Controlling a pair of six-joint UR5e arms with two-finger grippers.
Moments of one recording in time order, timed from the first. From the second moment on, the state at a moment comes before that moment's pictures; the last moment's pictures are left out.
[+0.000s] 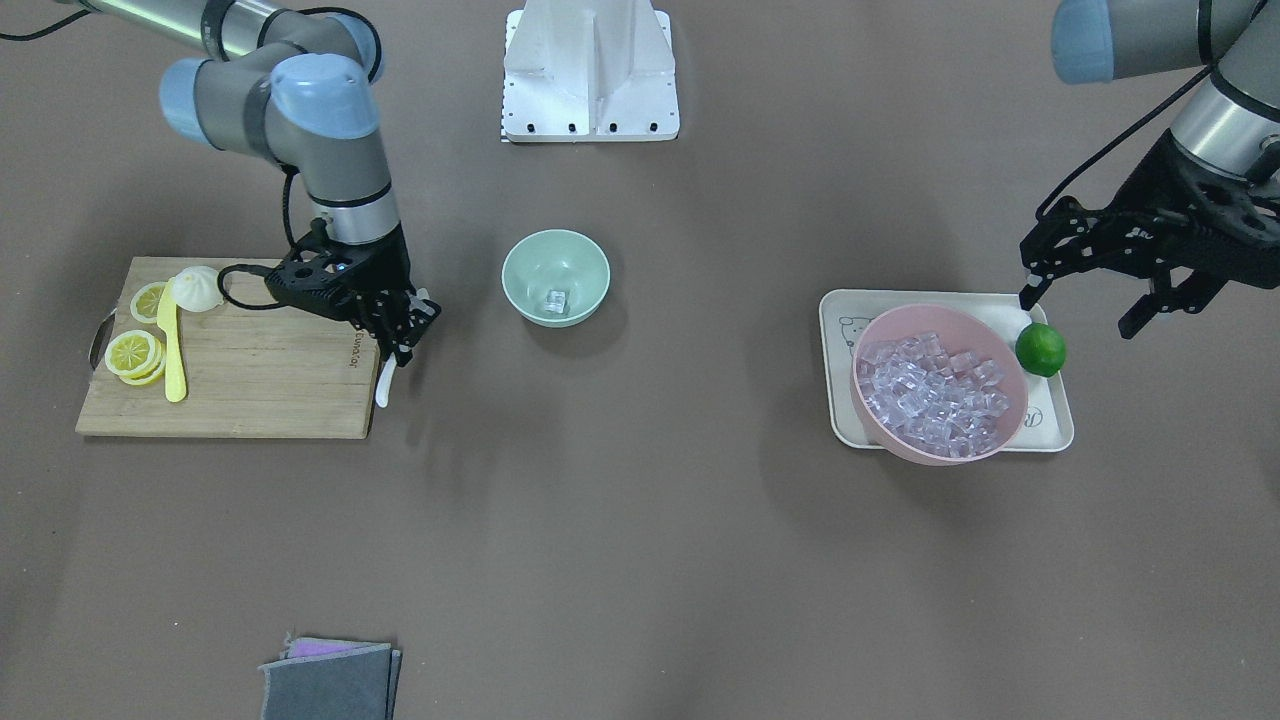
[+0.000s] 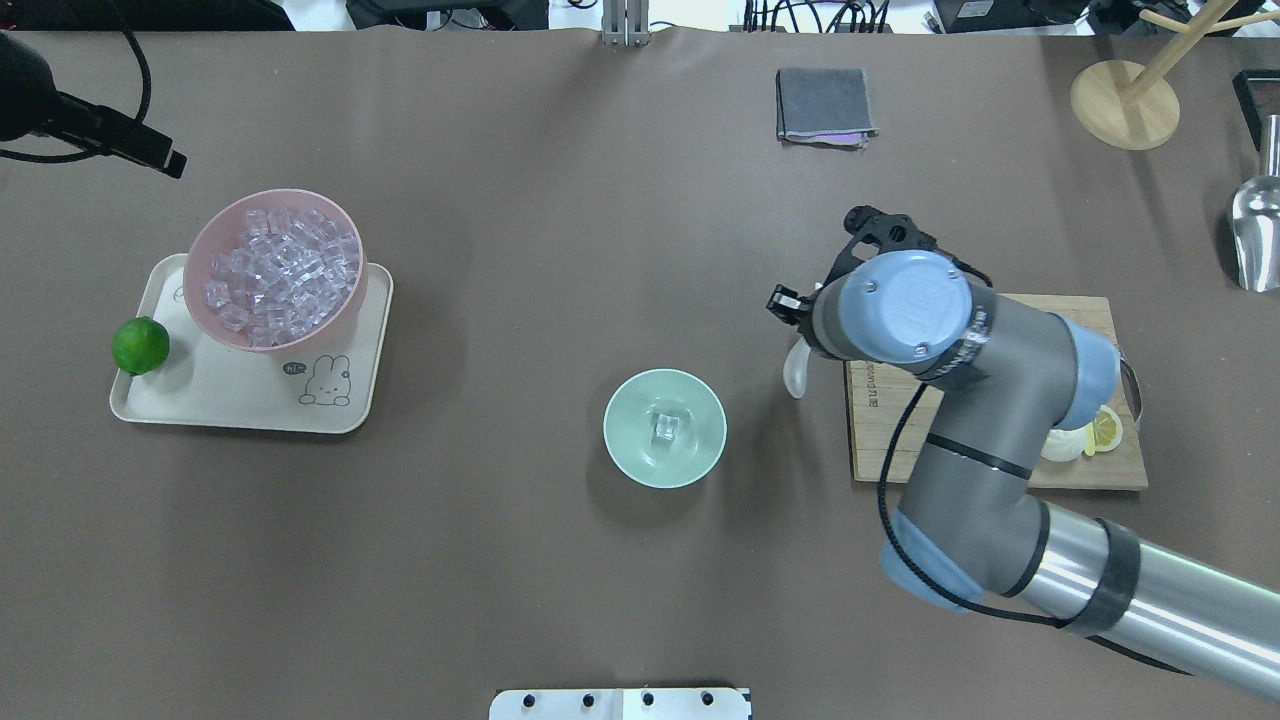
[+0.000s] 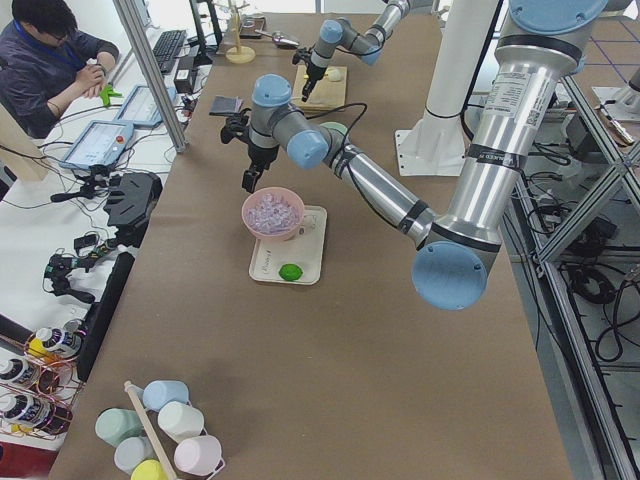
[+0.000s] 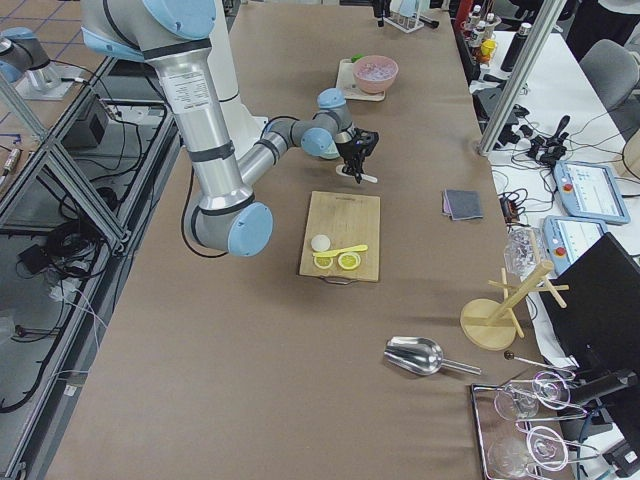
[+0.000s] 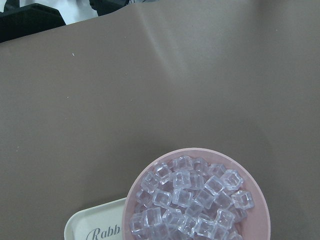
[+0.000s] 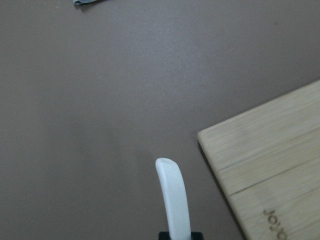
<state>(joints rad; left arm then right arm) -1.14 -1.85 -1.92 -1.71 -2.19 -0.48 0.53 -1.11 1.79 -1.48 1.58 1.71</state>
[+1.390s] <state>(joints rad) -1.23 -1.82 -1.81 -1.70 -2.20 -0.24 0.37 -0.90 1.80 -1.75 1.31 1.90</state>
